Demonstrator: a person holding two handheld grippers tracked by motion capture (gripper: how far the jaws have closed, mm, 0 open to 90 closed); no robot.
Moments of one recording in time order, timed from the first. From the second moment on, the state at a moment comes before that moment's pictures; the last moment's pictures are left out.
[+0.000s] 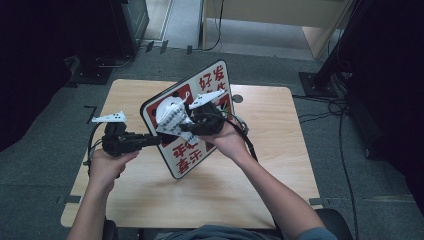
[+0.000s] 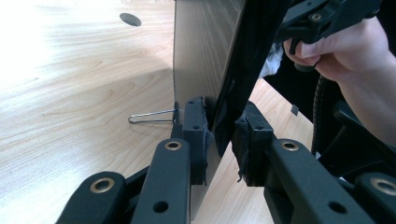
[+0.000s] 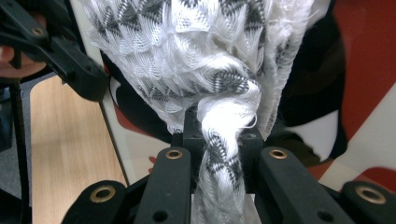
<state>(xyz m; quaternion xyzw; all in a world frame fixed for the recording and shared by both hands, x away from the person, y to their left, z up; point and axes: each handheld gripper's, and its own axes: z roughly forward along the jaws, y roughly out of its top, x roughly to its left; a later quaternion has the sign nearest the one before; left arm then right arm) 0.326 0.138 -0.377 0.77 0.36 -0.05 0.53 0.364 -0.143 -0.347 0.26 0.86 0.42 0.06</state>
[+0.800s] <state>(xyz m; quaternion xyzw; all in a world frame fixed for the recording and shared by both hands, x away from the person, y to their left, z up) 0.325 0.139 -0.377 0.77 0.37 -0.05 0.53 0.356 -0.149 -0.375 0.27 0.86 0.43 0.03</state>
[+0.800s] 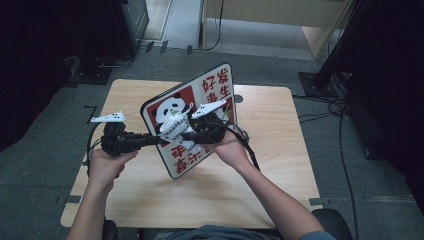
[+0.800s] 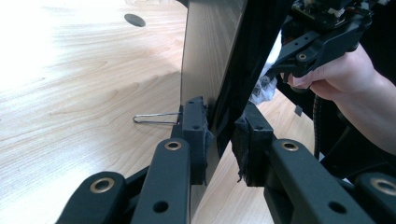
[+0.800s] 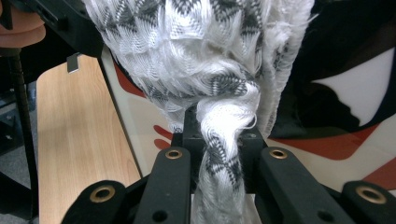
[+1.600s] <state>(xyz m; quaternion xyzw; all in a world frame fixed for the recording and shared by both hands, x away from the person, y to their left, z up) 0.325 0.139 -0.377 0.76 0.37 -0.05 0.53 0.347 -0.154 -0.417 0.28 0.87 0.41 0.01</state>
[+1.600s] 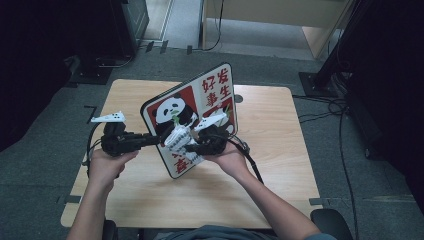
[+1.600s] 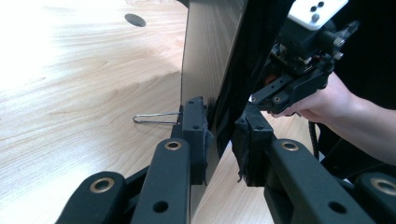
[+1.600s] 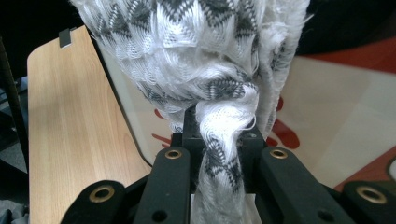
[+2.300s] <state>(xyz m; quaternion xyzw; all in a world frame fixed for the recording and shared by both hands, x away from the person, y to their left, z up) 0.324 0.139 -0.377 0.77 0.37 -0.05 0.53 0.340 -0.159 -0.444 0.28 0.87 0.41 0.01</state>
